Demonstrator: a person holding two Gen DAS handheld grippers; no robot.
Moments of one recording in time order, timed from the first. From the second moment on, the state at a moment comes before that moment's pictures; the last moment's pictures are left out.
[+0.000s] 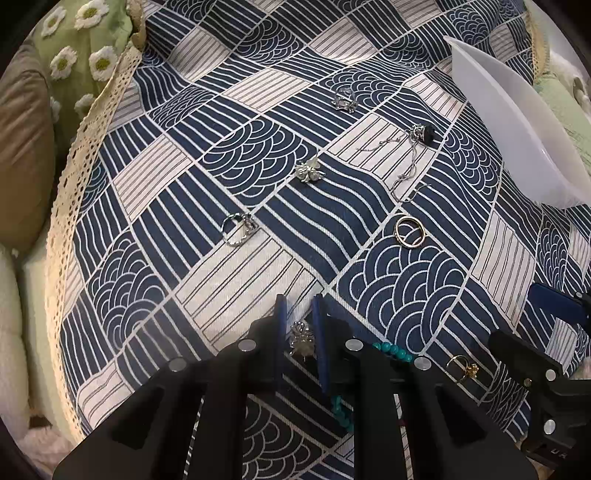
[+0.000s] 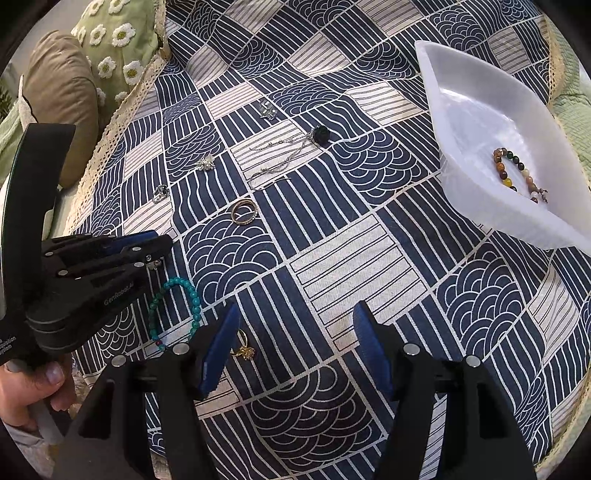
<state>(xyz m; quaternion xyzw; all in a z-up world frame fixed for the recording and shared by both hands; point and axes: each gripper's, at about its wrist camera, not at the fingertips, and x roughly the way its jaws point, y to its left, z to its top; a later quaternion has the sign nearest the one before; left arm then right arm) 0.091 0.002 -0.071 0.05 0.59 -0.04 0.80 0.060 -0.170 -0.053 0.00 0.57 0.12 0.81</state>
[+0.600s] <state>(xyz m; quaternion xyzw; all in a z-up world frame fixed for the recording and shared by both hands) 0.073 0.013 -0.063 0.04 0.60 -0.05 0.79 0.059 -0.170 -0.052 -0.01 0.57 0.13 0.81</state>
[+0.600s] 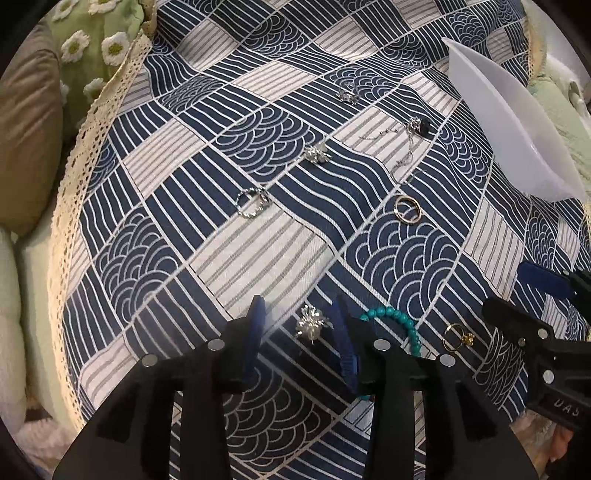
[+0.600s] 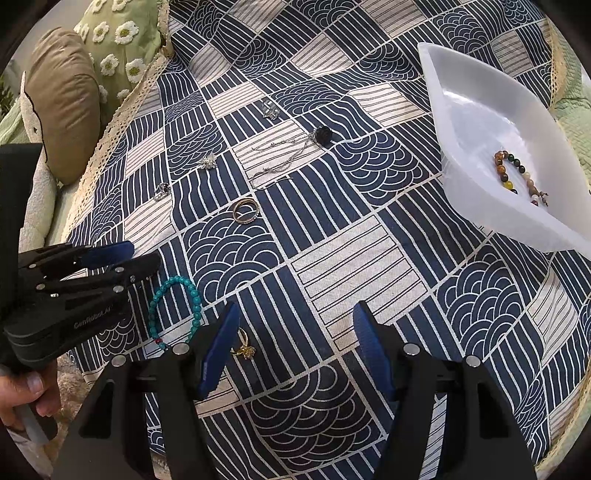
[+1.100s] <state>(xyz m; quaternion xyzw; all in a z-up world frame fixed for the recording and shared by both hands) 0.068 0.013 -0.068 0.04 0.60 -0.05 0.80 0.058 -0.166 -0.056 -0.02 0.57 0.12 0.81</state>
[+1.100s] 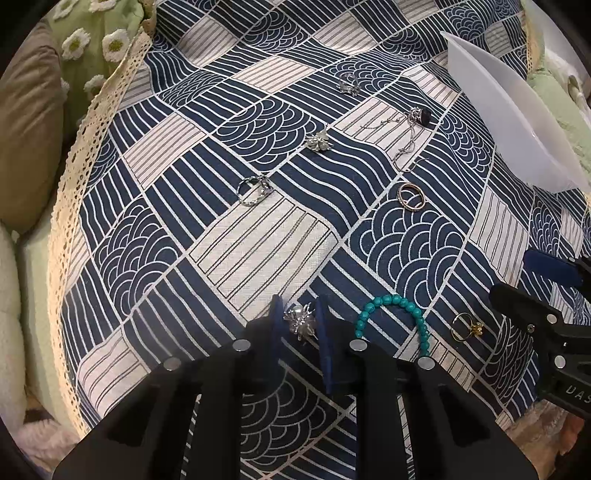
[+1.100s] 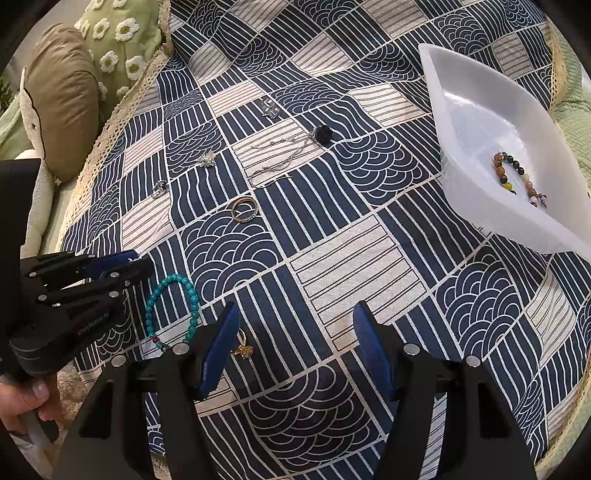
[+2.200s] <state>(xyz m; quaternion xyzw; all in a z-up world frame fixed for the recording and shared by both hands) 0.070 0.029 -0.053 0.01 0.59 -0.06 0.80 0.044 -0.133 -0.073 -0.10 0.58 0.17 0.79</state>
